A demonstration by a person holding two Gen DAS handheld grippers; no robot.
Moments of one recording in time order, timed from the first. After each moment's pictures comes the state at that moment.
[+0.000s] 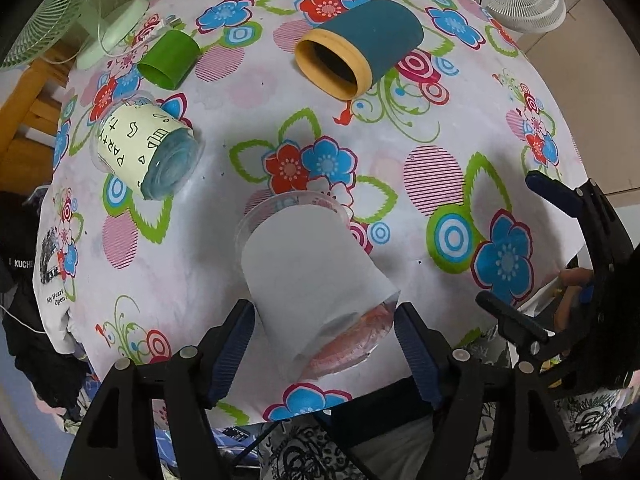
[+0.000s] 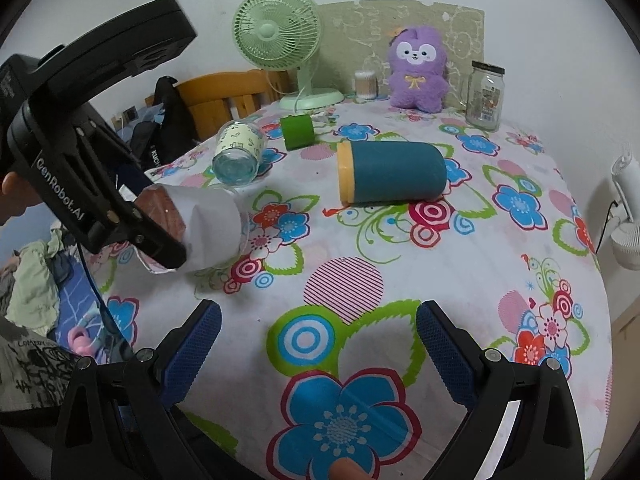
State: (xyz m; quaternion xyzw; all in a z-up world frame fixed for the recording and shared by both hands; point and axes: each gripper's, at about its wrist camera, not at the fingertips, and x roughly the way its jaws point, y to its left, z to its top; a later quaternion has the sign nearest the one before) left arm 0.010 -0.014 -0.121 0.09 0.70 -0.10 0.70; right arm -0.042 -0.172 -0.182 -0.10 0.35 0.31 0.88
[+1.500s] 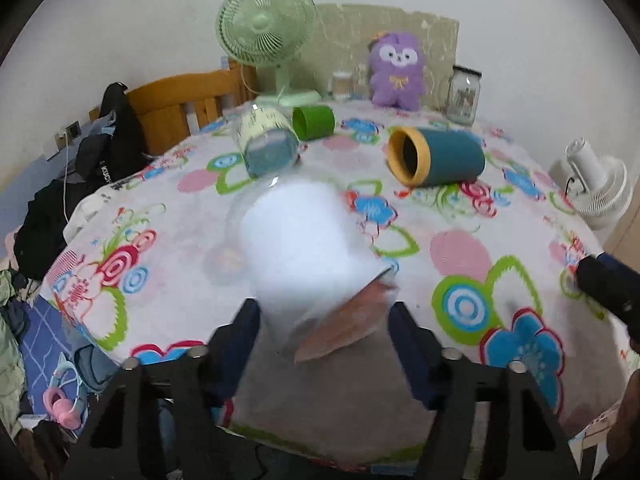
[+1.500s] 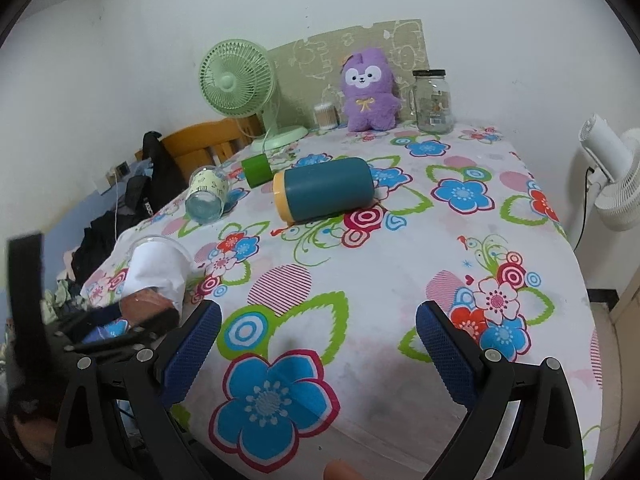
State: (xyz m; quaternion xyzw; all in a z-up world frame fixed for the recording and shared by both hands) left arm -0.106 -0.053 -0.171 -0.06 0.38 0.15 0.91; right arm -0.039 -0.256 -0.187 0.00 0.30 0.29 0.91
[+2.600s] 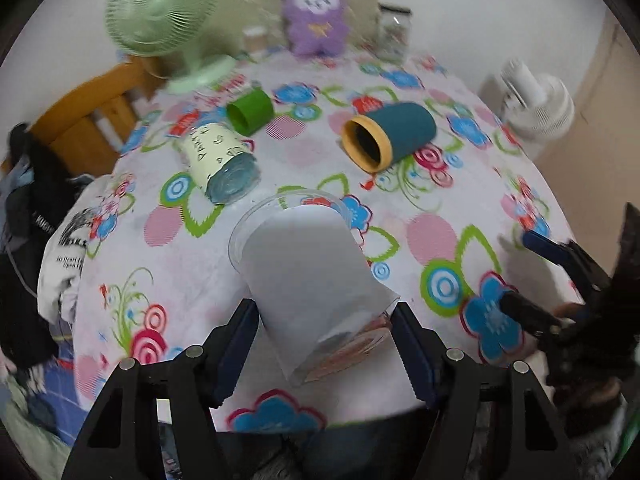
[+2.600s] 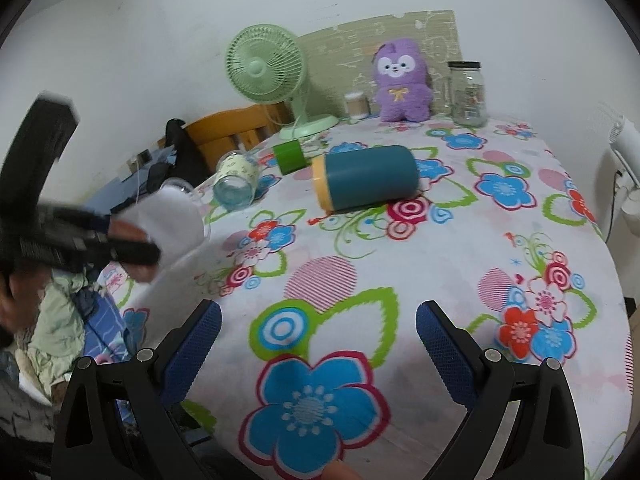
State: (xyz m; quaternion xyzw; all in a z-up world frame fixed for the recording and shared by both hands) left arm -0.057 -0.001 -0.090 0.01 0.54 -0.03 0.84; right arm -0.042 -0.220 -0.193 -0.02 0.31 0.34 0.89
